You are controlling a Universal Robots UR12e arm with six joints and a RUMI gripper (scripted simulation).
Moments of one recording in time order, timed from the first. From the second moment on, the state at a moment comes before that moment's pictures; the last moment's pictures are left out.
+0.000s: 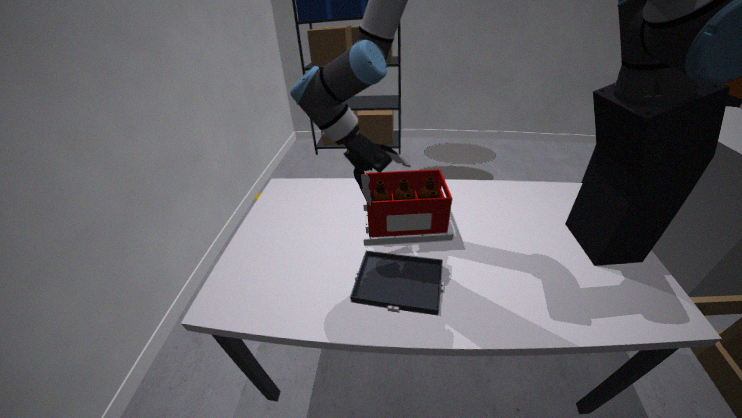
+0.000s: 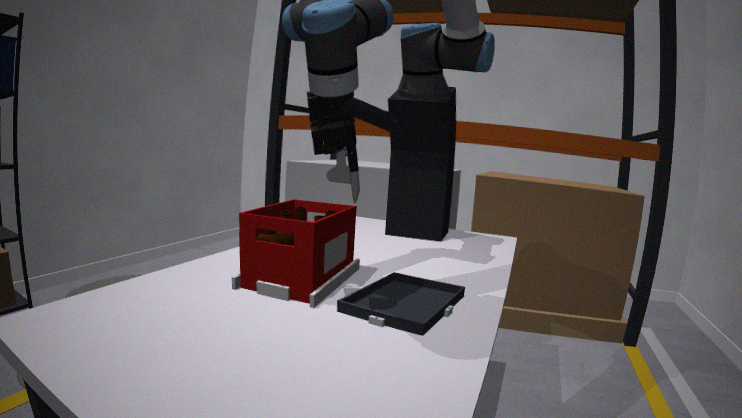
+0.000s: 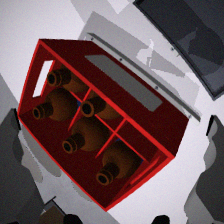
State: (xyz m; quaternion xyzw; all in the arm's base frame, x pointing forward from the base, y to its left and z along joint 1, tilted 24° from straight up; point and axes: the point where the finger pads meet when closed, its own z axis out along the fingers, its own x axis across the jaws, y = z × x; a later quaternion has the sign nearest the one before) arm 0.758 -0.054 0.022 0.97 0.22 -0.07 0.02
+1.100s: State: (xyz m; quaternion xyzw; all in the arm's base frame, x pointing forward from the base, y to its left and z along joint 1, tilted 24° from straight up) arm 0.712 -0.207 -0.012 0.92 0.34 0.15 0.08
